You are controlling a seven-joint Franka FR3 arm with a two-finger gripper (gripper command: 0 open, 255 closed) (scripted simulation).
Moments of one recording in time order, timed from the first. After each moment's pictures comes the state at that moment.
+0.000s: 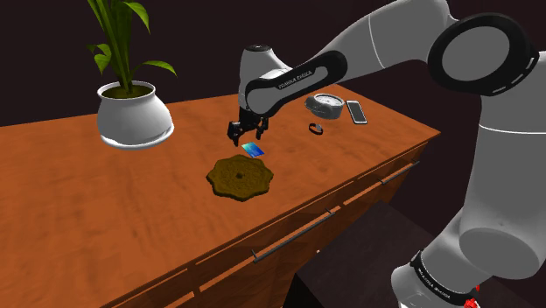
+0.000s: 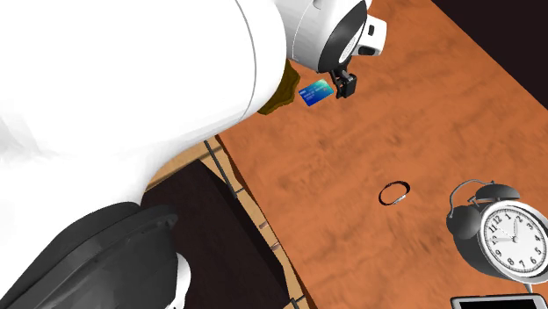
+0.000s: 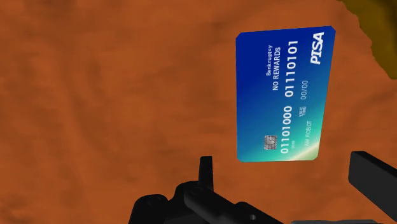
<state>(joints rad) 0.03 0.42 0.23 -1.79 -0.22 2.32 0.47</state>
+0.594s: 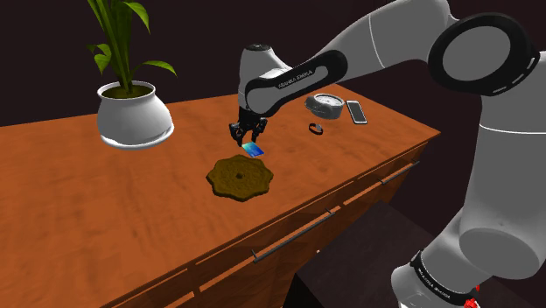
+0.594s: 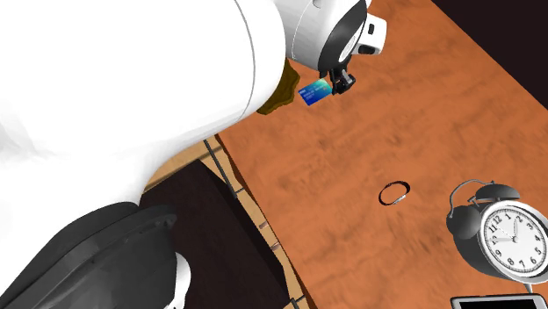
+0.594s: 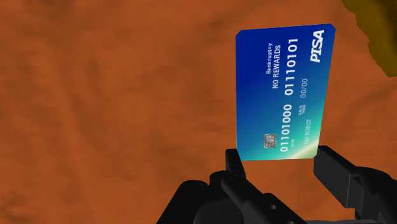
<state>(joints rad) 0.03 0.41 0.23 -1.79 -0.22 2.32 0.47</state>
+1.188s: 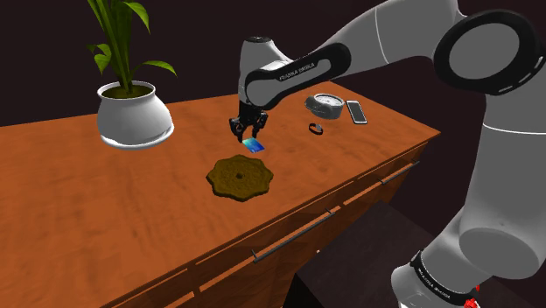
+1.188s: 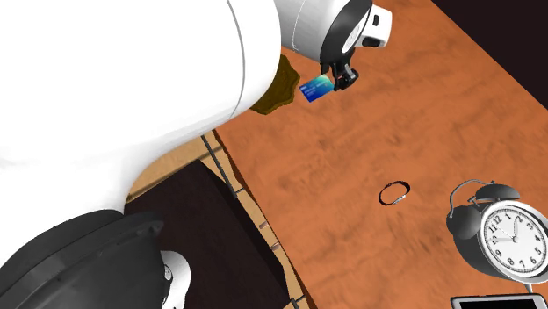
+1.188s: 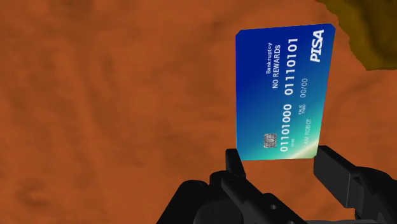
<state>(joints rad) 0.03 0.39 0.24 -1.77 -0.21 2.27 0.46</state>
